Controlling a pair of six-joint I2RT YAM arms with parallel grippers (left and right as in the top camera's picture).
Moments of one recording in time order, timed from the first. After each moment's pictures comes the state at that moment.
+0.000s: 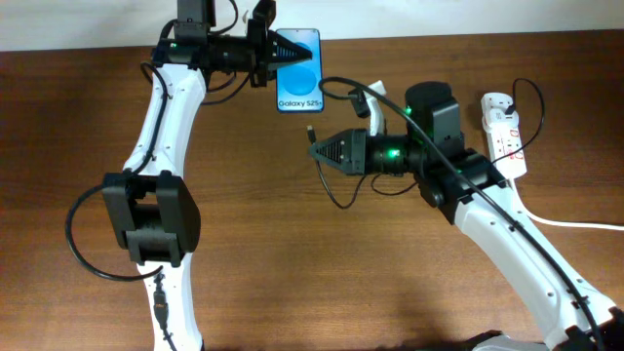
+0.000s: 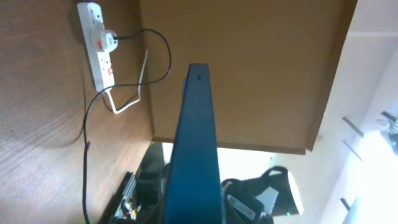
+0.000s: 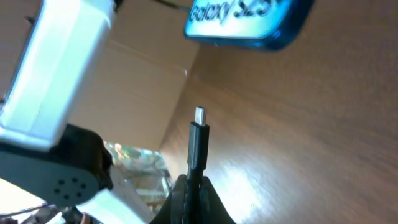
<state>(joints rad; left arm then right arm) -0.11 2.29 2.19 -0.60 1.47 -0.83 0.36 1.45 1.15 -0.18 -0.92 0.69</state>
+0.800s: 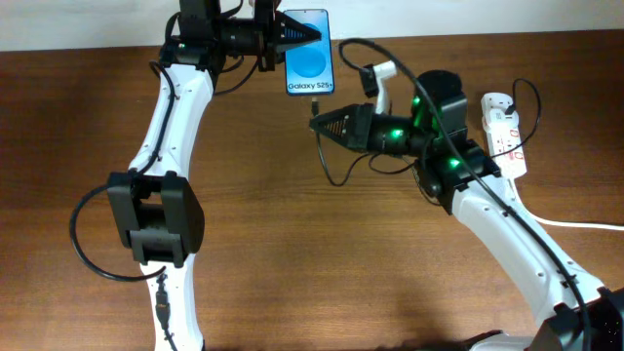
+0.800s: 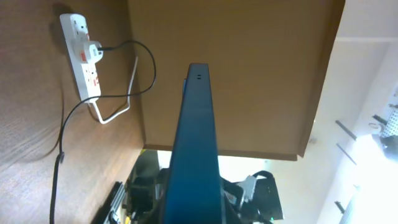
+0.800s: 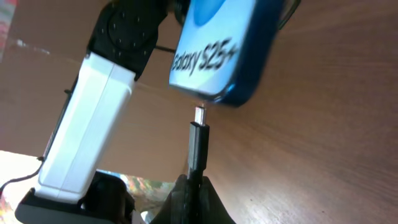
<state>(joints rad) -0.14 2.29 2.19 -0.26 1.45 -1.16 0.31 1.51 1.15 0.06 -0.92 0.91</state>
